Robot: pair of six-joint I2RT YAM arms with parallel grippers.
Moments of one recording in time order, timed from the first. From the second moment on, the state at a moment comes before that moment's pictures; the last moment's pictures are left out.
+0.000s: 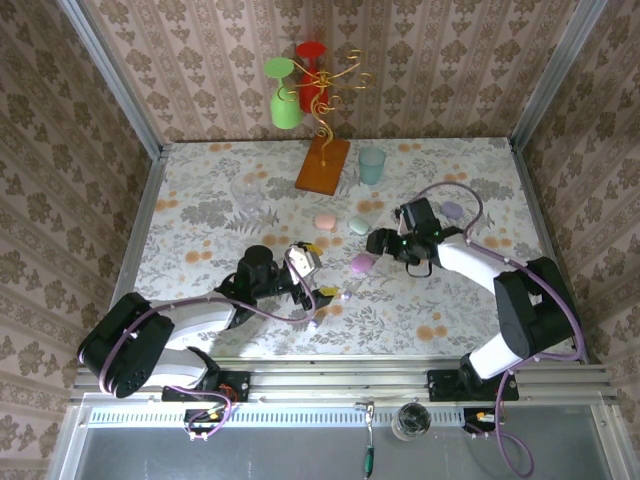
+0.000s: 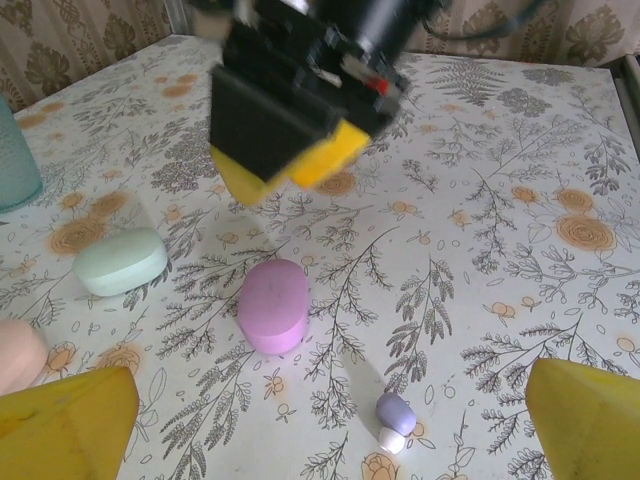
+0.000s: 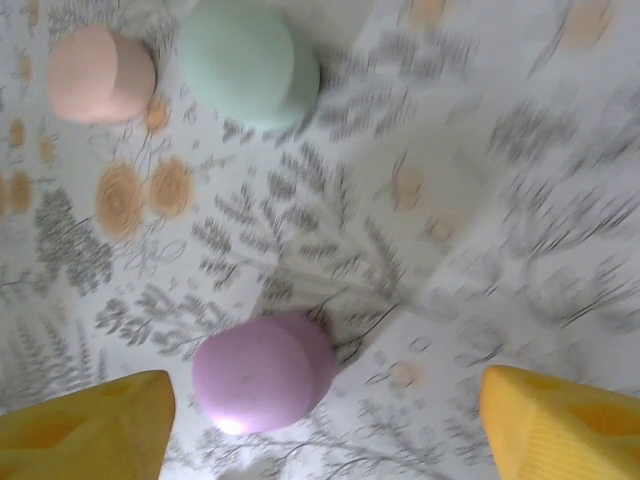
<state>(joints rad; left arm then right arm) -0.72 1.33 0.38 0.63 0.53 0.22 0.33 1.54 0.91 -0.34 -0.18 0.52</state>
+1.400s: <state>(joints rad) -0.72 1.35 0.35 0.72 0.60 0.17 -0.05 2.43 2.18 -1.20 0.12 -0.36</state>
